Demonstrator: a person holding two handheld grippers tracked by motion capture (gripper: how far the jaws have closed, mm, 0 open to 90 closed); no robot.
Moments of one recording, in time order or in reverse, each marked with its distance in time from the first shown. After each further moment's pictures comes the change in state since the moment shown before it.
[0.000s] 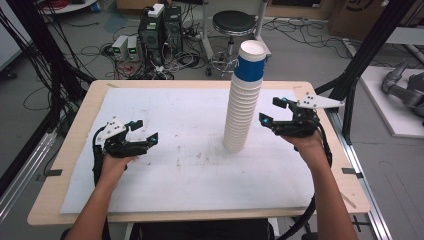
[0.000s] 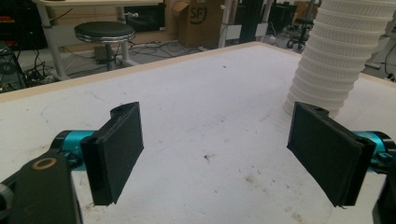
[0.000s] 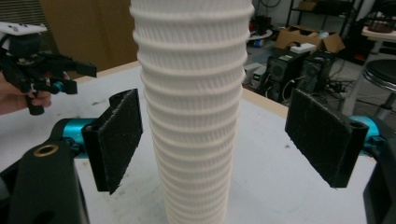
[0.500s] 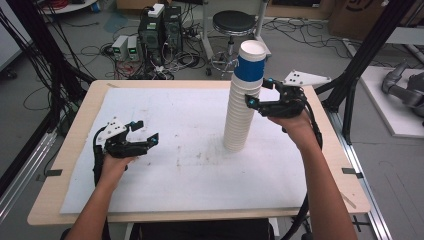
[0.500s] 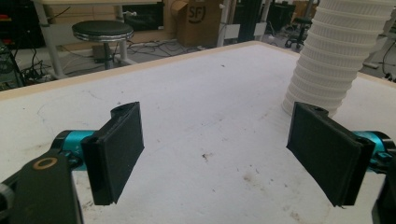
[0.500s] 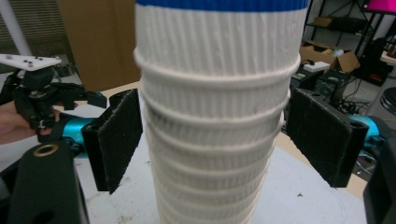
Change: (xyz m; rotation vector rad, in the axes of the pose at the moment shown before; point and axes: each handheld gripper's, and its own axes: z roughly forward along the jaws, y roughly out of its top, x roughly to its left) left arm -0.001 -0.001 0.000 0.000 -0.009 -0.004; right arm 0.005 0.050 0.036 -0.020 0.047 -0.045
